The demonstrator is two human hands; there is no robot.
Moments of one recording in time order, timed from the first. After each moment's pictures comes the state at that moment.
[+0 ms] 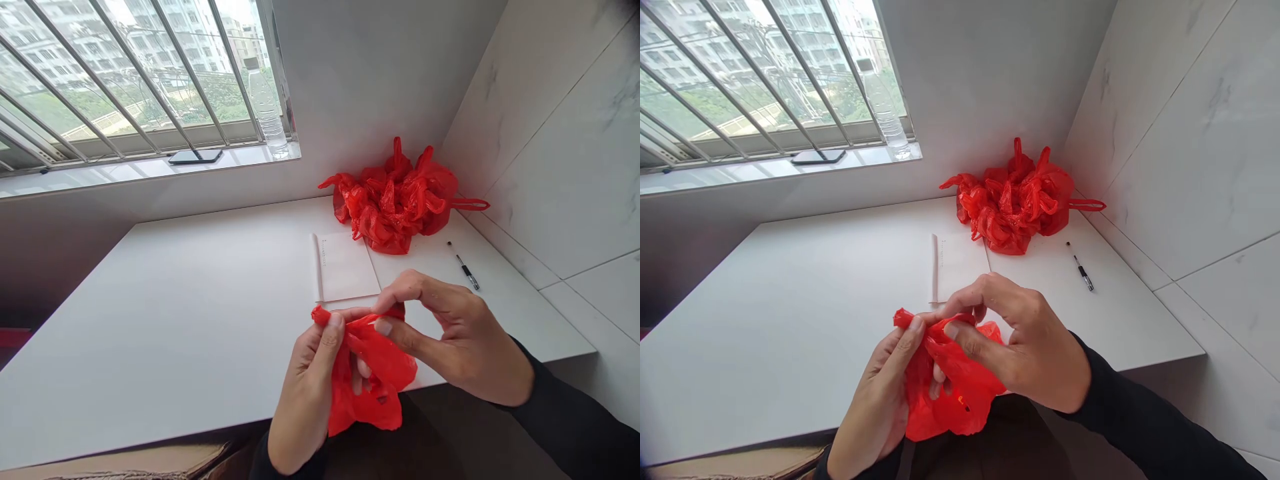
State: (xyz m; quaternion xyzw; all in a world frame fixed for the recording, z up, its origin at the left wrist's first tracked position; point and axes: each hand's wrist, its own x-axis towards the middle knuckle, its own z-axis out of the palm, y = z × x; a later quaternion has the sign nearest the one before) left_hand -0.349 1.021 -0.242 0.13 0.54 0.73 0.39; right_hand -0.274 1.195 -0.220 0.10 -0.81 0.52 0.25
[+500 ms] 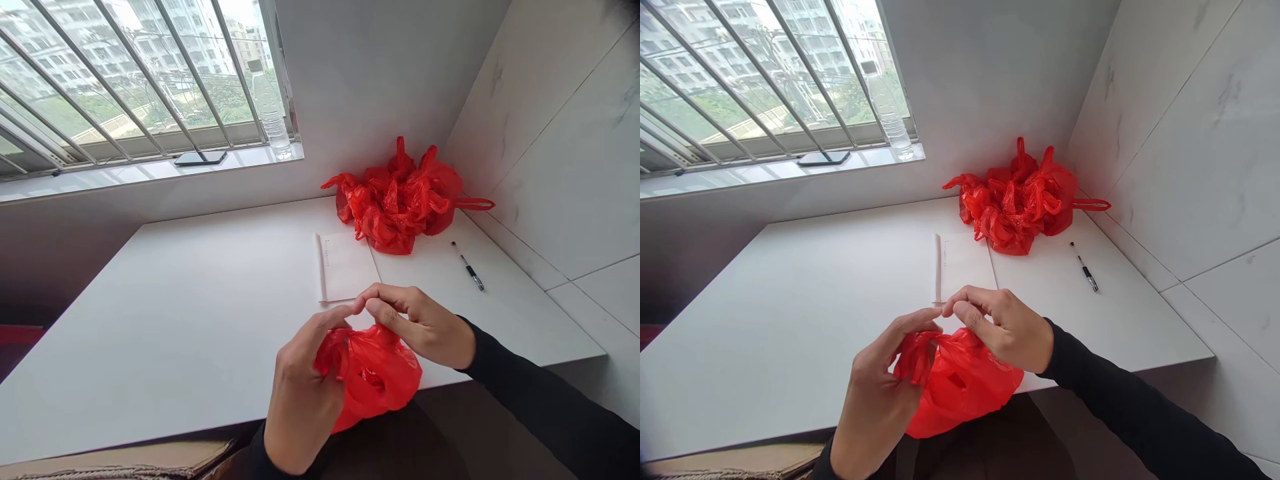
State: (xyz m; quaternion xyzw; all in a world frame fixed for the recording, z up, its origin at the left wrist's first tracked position) left_hand -0.358 1.003 -0.249 0.39 0.76 0.52 0.06; right_hand -0.304 1.205 -0.255 0.05 -0.78 0.62 0.03
